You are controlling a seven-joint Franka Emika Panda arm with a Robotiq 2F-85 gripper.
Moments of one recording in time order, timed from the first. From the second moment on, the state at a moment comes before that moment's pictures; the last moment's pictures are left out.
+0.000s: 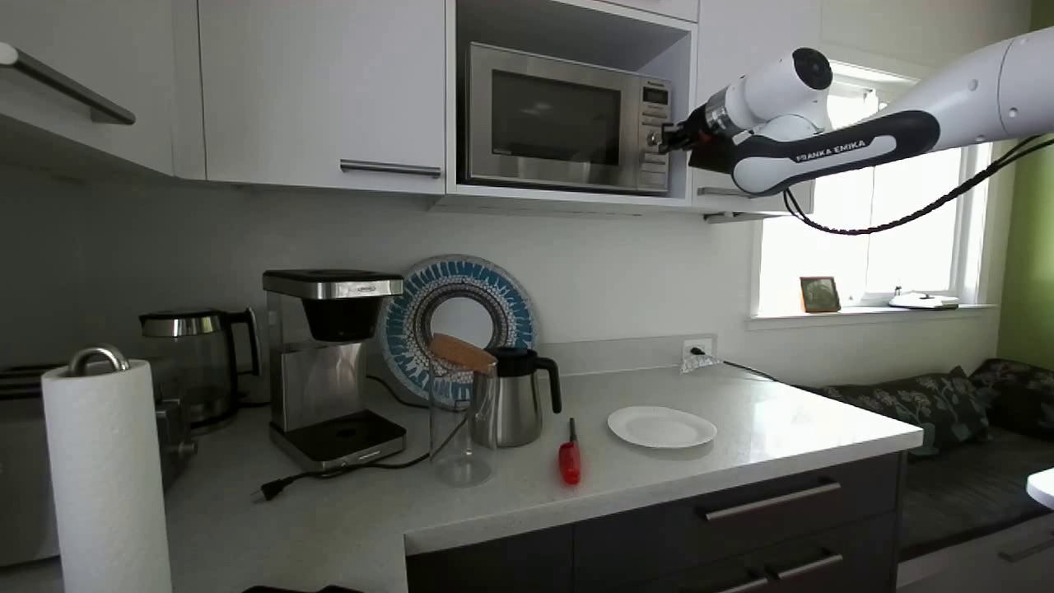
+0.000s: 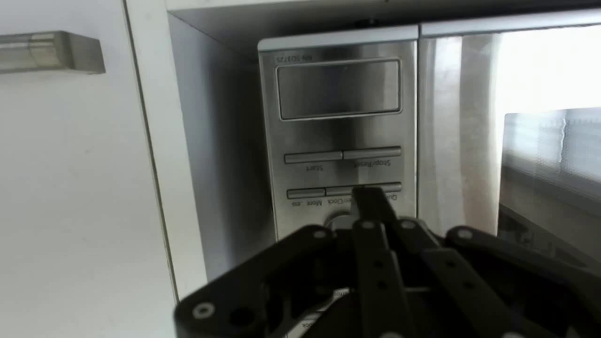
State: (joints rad) arm -0.22 0.04 0.31 -1.48 -0.64 2.98 0.69
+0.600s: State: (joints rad) arm -0.18 0.12 0.31 -1.38 -0.70 2.92 0.69
